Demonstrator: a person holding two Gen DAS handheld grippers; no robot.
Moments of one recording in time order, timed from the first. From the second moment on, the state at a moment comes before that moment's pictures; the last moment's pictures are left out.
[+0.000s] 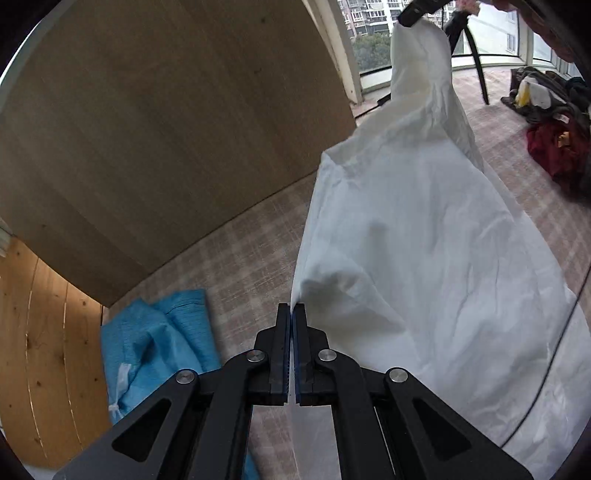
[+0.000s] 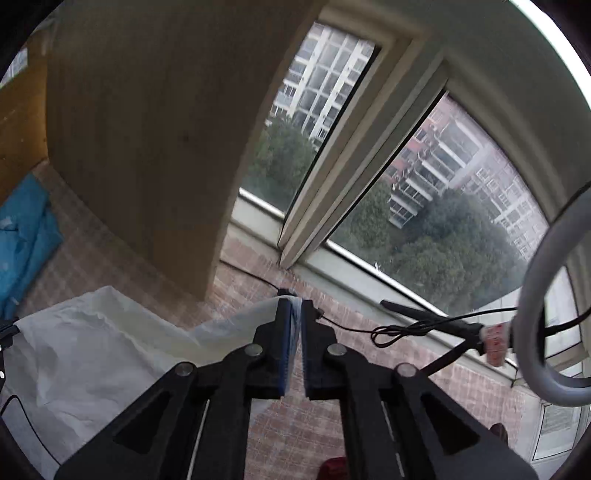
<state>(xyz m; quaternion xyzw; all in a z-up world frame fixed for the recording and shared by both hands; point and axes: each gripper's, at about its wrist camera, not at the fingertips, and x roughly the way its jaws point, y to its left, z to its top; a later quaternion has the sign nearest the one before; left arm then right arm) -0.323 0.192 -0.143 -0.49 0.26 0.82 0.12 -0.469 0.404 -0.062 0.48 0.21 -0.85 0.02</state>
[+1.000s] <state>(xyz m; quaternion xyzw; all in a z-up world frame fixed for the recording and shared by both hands) -0.028 0.153 -0.108 -0.51 0.15 0.79 0.31 -0.124 0.495 -0.045 0.50 -0.12 -0.85 0.14</state>
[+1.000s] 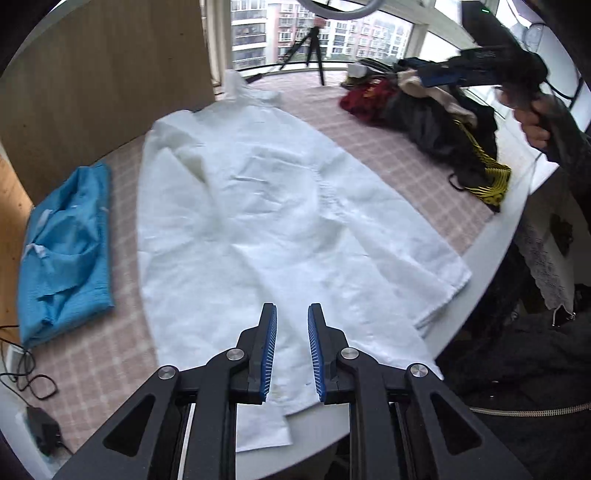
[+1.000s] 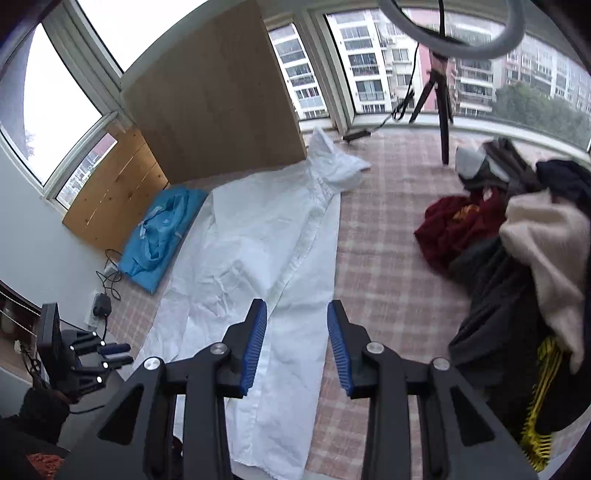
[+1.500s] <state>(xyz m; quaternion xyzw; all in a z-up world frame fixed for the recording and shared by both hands) 0.054 0.229 -0.154 -0.56 0.08 0.80 0.20 -0.285 0.447 -0.161 0.56 -0.06 -0.80 0.20</state>
